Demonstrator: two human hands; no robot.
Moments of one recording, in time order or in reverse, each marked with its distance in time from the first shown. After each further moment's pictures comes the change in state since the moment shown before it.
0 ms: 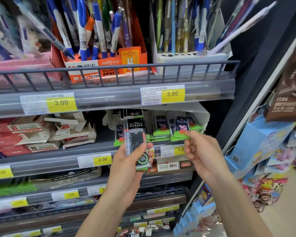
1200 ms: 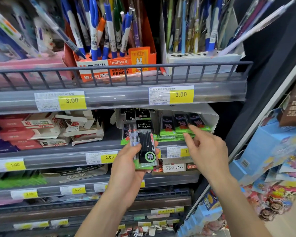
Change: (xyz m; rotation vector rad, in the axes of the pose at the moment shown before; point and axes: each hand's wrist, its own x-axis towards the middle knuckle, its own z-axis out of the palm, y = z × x) left_hand -0.003 0.007 -0.001 -0.089 0.090 -0.052; right_hand 0.015 0.015 -0.005 -1.118 0.249 -0.840
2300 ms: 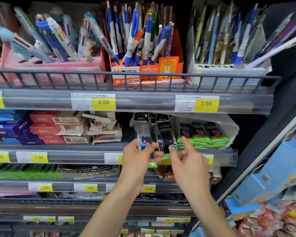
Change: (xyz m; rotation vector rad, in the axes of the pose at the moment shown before) left_hand 0.019 0.019 -0.013 0.250 0.169 0.182; right_hand -0.031 -0.089 0.029 0.259 -0.217 0.254
